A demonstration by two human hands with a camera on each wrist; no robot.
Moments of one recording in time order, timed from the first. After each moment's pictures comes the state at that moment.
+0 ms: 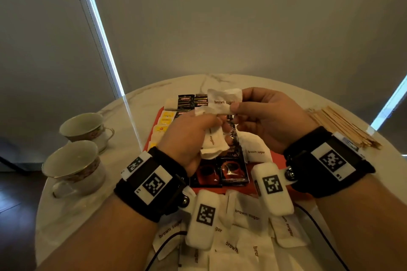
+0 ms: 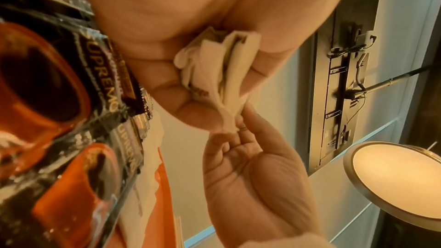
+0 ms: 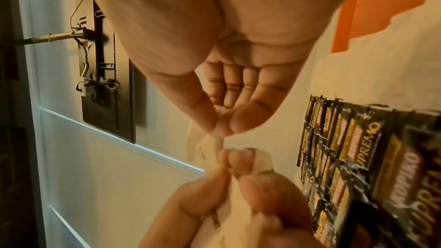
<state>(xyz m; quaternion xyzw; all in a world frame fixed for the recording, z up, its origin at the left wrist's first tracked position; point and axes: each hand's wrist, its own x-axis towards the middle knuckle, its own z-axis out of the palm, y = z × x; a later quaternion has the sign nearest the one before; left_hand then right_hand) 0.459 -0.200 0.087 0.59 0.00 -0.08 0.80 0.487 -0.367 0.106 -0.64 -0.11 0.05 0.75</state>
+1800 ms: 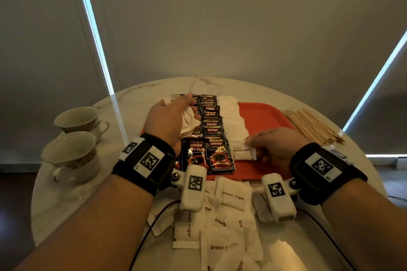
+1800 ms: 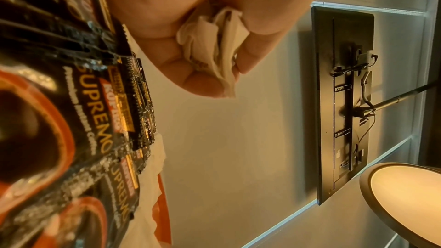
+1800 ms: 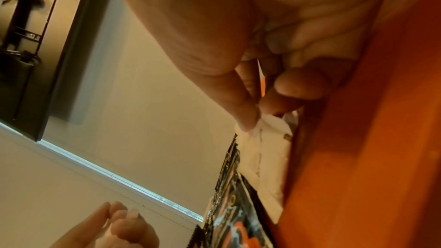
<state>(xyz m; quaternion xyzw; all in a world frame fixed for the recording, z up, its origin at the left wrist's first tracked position) 0.466 -0.184 0.089 0.51 0.07 0.05 0.86 0.463 -0.414 0.067 -0.80 0.17 0.09 0.57</state>
